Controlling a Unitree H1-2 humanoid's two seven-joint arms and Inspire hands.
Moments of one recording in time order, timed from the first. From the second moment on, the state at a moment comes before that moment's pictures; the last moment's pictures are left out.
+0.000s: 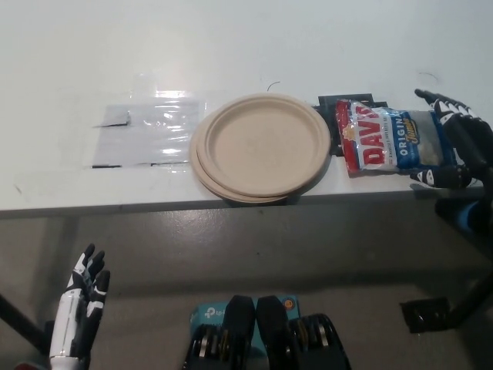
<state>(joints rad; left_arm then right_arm) 0.08 0.09 0.09 -0.02 0.08 -0.15 0.01 -0.59 -0.46 0.19 0.42 -0.57 -0.11 0.04</state>
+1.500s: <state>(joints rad) 0.08 0.09 0.09 -0.02 0.06 -0.15 0.01 -0.65 -0.45 0.23 0.52 -0.59 -0.12 0.02</state>
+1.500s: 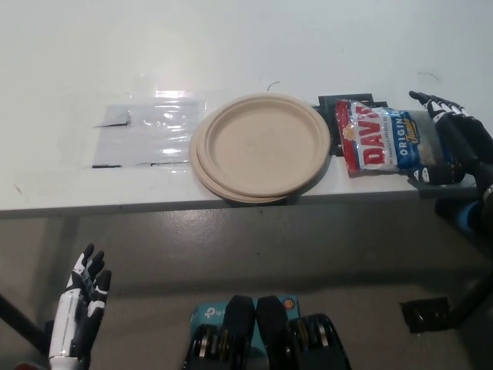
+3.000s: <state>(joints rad) 0.08 0.09 0.11 -0.03 0.05 -0.15 0.01 -1.04 -0.29 0.53 1.41 -0.69 -0.06 -0.42</state>
